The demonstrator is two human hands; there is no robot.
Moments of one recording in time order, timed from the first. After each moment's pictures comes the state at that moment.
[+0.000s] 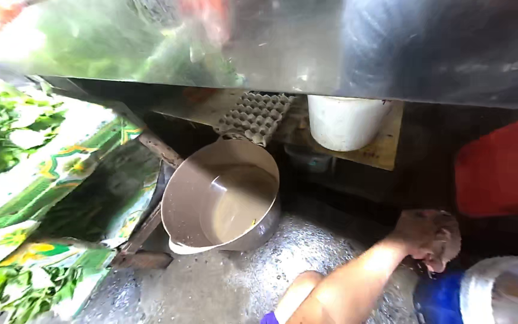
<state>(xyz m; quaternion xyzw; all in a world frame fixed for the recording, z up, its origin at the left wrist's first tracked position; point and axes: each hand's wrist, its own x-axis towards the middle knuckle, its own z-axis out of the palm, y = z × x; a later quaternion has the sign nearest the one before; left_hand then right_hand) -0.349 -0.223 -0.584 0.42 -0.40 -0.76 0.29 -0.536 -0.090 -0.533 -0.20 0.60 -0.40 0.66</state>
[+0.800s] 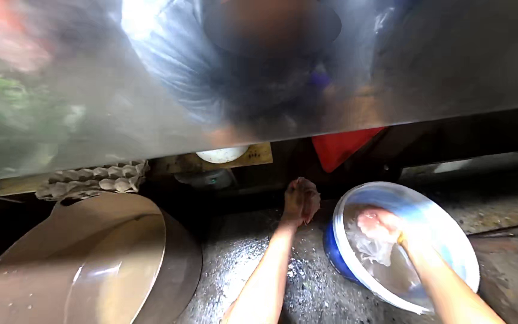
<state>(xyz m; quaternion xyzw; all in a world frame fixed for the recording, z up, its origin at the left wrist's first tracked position) -0.368 -0.236 -0.609 0.41 -0.37 -0.77 0.33 -0.593 -0.071 -0.625 -0.08 0.62 -0.43 0.66</state>
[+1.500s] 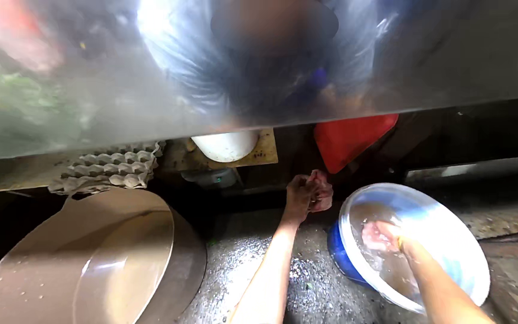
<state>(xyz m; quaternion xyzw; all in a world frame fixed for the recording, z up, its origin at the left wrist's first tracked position) -0.357 -0.245 -0.580 0.34 -0.45 -0.73 0.37 -0.600 -0.063 -0.674 -0.04 0.76 -0.29 0.58</state>
